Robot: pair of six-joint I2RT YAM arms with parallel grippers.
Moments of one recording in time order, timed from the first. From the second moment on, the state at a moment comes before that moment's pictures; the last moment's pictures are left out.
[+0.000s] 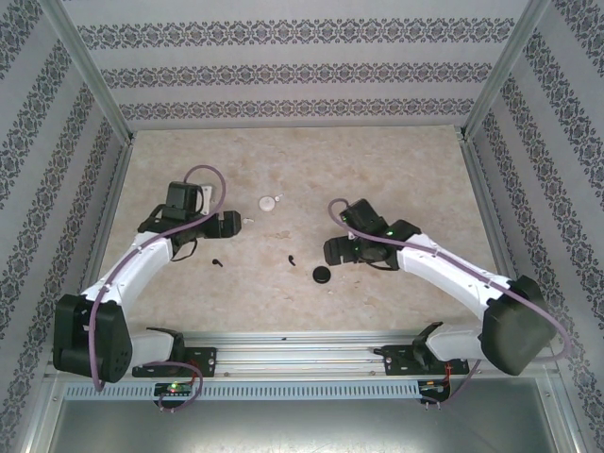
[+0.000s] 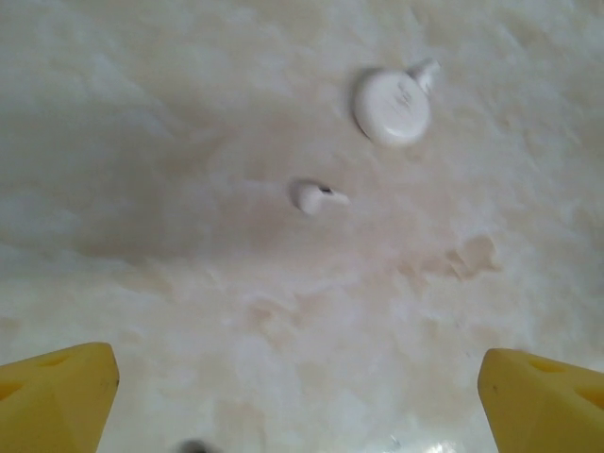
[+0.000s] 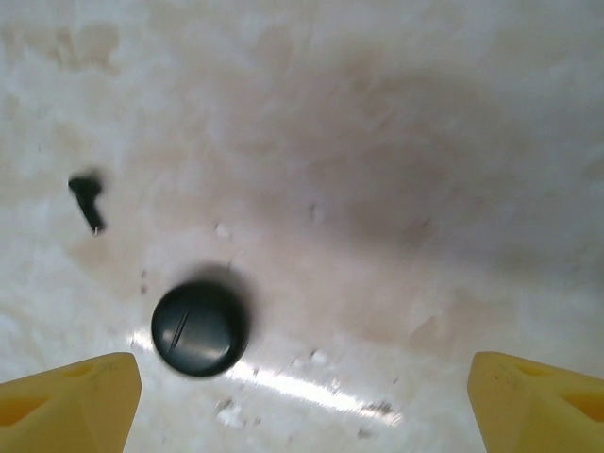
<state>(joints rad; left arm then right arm) -0.16 1.26 0.83 -0.46 0.18 -0.23 0.65 1.33 0.91 -0.71 0.02 0.46</state>
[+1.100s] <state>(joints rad) -0.37 1.20 0.62 -0.39 0.23 -0.36 0.81 1.88 1.22 -0.88 -0.03 0.42</state>
